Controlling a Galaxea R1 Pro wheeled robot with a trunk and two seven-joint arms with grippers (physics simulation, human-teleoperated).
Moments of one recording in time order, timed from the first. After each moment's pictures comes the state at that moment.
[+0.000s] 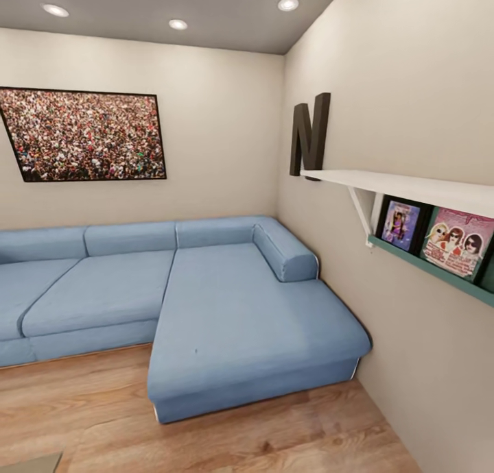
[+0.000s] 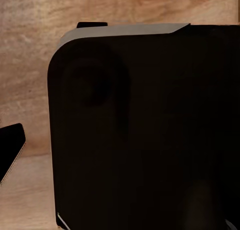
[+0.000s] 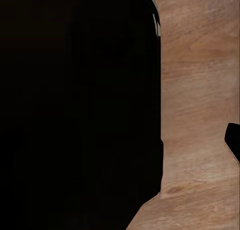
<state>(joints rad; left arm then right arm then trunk) 0.02 -0.04 0.03 -0.08 -0.01 -0.02 0.04 0.10 -0.01 -0.01 -0.08 -0.04 -0.04 -0.01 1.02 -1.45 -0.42</state>
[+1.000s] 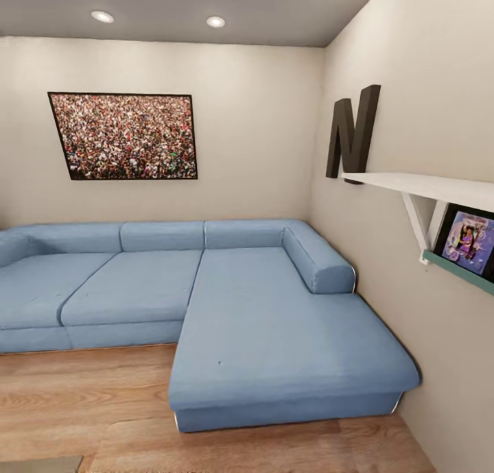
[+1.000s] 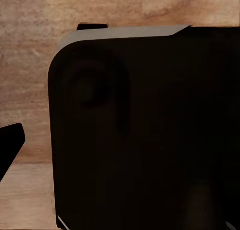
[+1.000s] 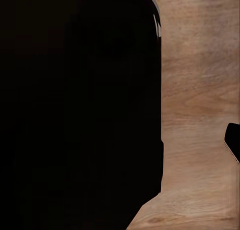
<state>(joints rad) 0.02 -0.04 0.03 -0.08 -0.01 -0.02 0.04 0.10 -0.01 -0.01 -0.08 -0.04 -0.04 -0.01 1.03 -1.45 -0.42</state>
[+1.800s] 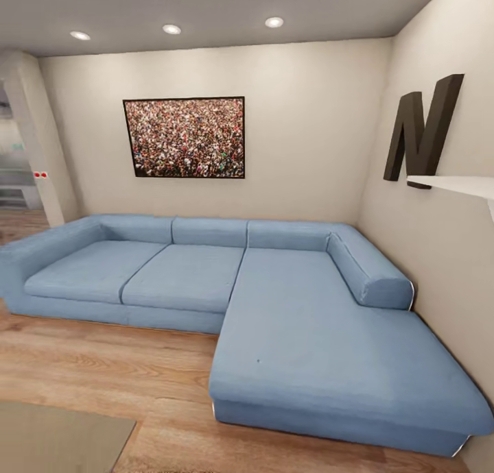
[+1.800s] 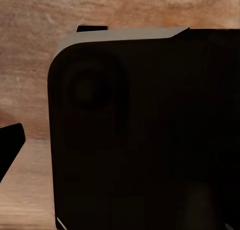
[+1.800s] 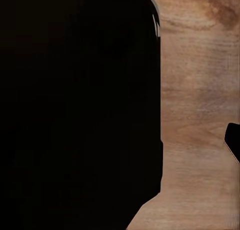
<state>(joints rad) 0.02 -0.05 0.03 -0.08 -0.01 -0.02 0.04 0.10 -0.01 -0.01 -0.08 -0.04 -0.04 -0.01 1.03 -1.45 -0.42</state>
